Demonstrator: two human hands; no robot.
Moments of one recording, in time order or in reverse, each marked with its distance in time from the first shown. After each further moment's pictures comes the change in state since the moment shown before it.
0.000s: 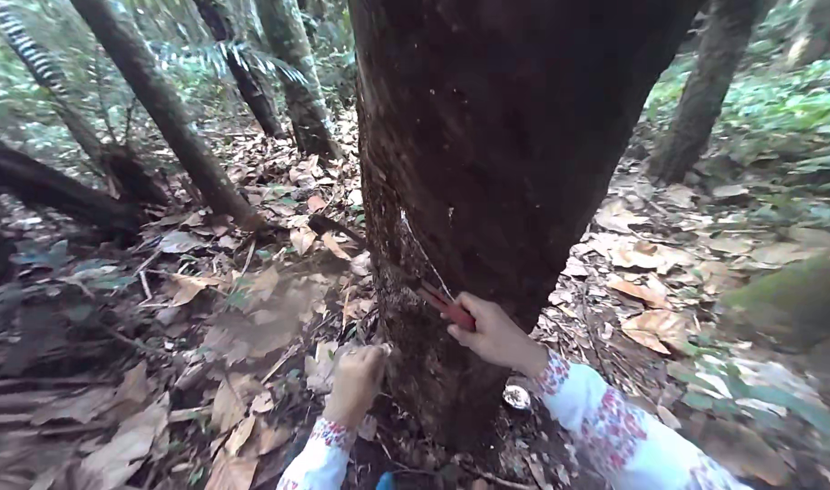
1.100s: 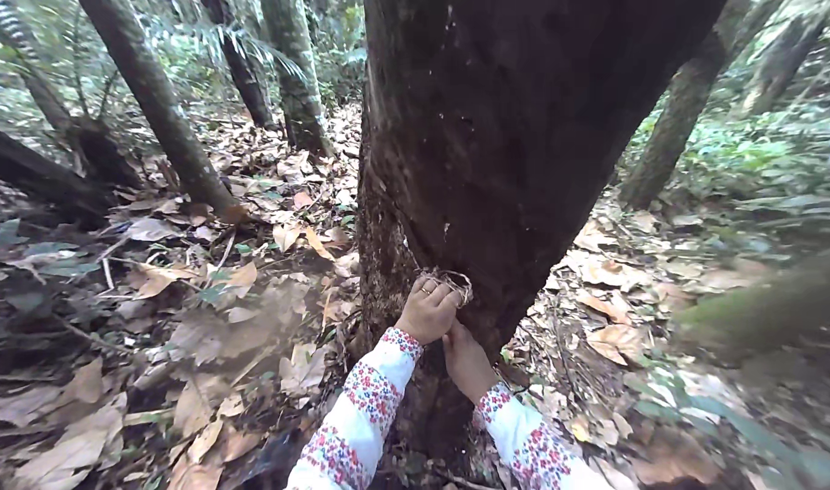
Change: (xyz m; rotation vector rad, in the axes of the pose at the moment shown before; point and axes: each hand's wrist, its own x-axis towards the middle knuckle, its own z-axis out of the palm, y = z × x) left_hand 0.147 0.083 0.048 -0.083 0.703 0.615; right_hand -0.003 0.027 0.057 -0.338 0.184 0.404
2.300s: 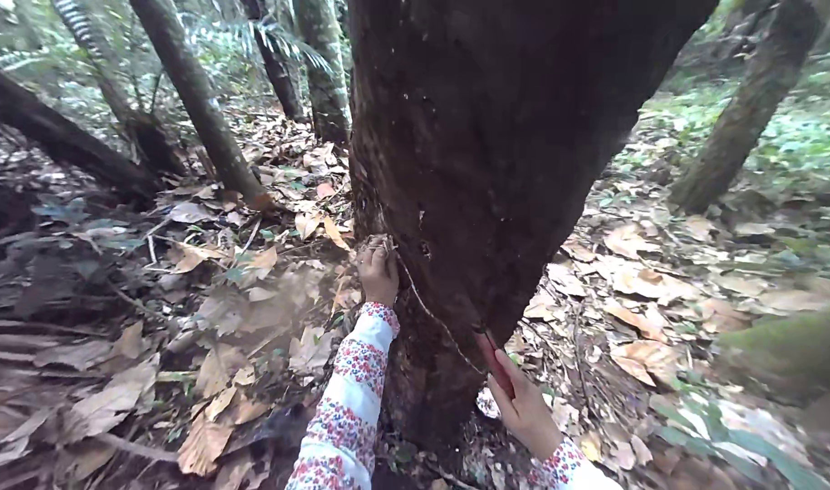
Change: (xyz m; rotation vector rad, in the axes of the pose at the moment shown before) left_hand -0.019 -0.037 0.032 0.209 0.115 -0.646; right_hand -0.047 0.160 -0.013 0.188 0.439 -0.552
